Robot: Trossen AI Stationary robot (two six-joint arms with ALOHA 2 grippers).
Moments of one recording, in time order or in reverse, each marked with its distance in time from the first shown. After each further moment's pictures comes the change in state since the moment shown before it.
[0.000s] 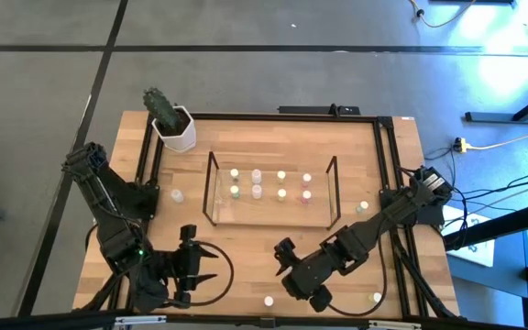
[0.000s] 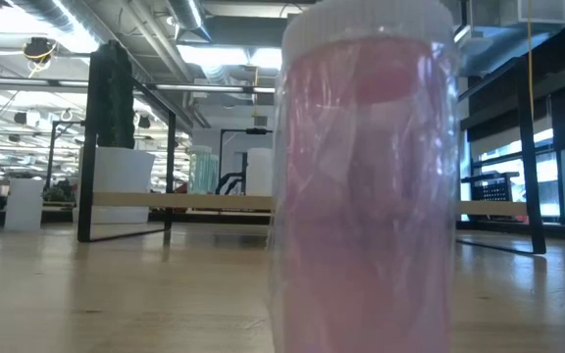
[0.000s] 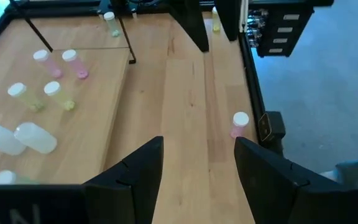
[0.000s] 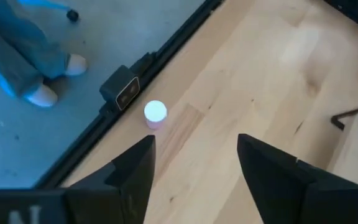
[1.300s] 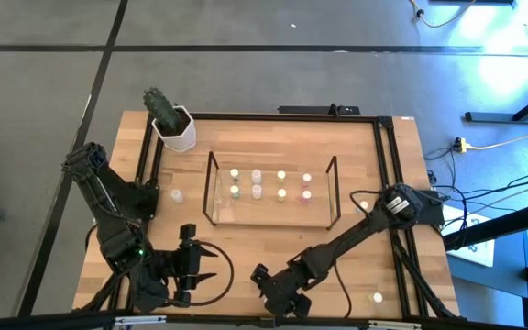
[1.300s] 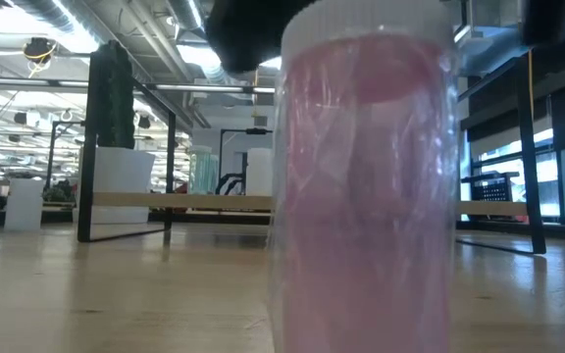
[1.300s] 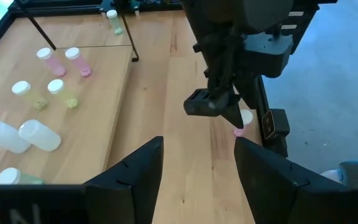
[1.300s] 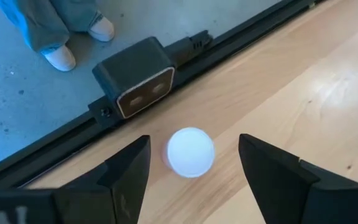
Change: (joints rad) left arm 0.000 0.000 0.000 -0.017 -0.003 -0.002; right arm -0.032 0.326 0.001 0.283 -0.193 -0.288
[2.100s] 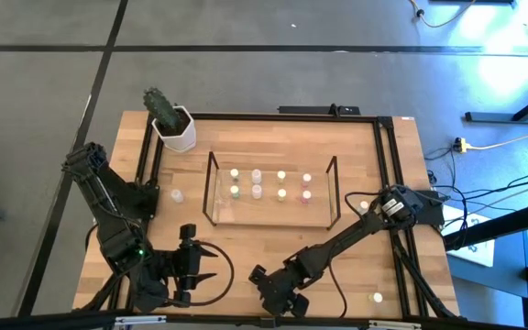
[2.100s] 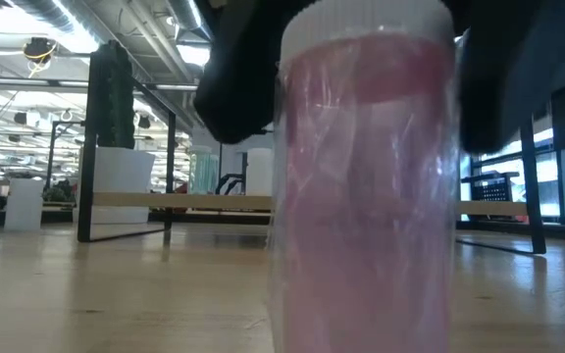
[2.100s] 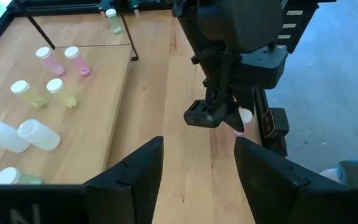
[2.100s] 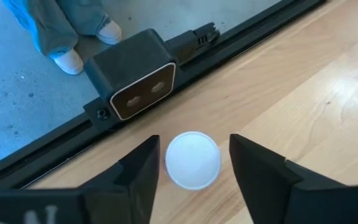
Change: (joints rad) left arm 0.000 0.000 0.000 -0.001 0.005 0.000; right arm -0.012 0.040 0.000 0.038 -0.051 0.000
